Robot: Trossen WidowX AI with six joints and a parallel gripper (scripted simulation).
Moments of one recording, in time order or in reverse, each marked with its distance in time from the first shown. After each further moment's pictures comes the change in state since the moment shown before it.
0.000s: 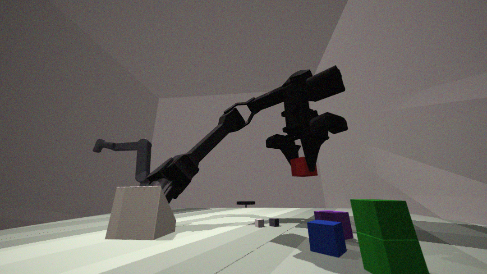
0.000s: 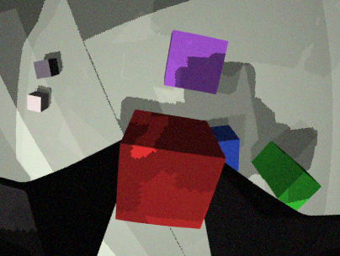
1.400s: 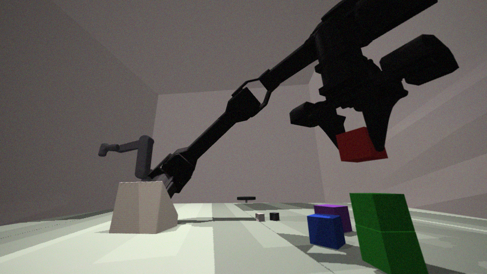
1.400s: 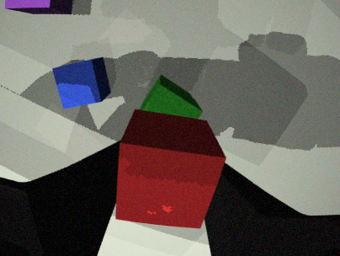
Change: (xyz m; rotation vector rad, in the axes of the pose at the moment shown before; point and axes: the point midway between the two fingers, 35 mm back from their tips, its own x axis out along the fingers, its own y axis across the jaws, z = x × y) arm -0.002 -0.142 -0.054 0.024 -0.010 -0.029
